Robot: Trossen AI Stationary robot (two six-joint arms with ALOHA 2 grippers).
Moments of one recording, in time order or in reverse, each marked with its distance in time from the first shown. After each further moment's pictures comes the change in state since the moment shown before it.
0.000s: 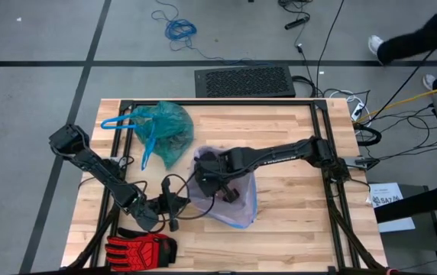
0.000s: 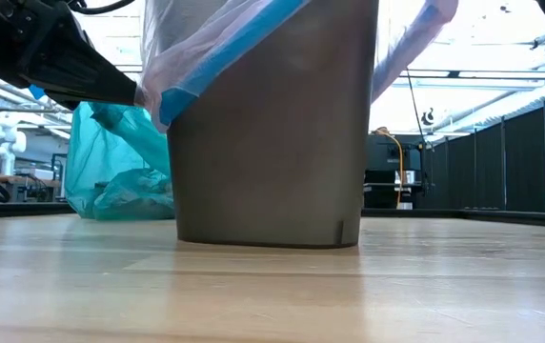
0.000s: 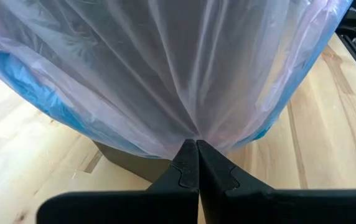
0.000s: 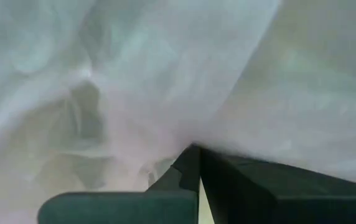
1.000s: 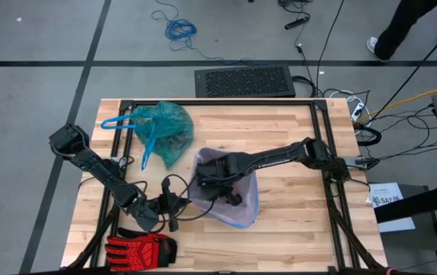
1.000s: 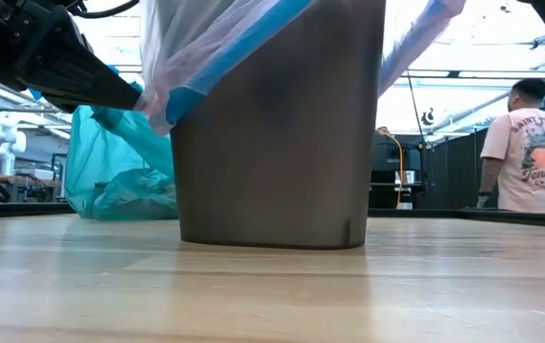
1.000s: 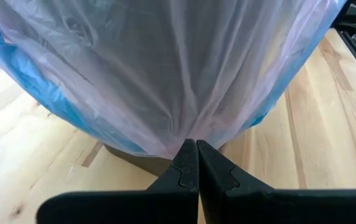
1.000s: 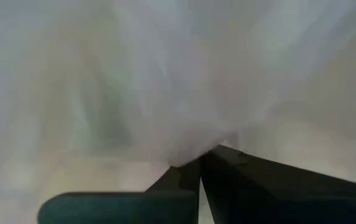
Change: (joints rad) left arm 0.000 0.000 0.000 -0.020 0.014 -0.026; right arm 0.001 0.041 -0.078 -0.023 -0.132 0.062
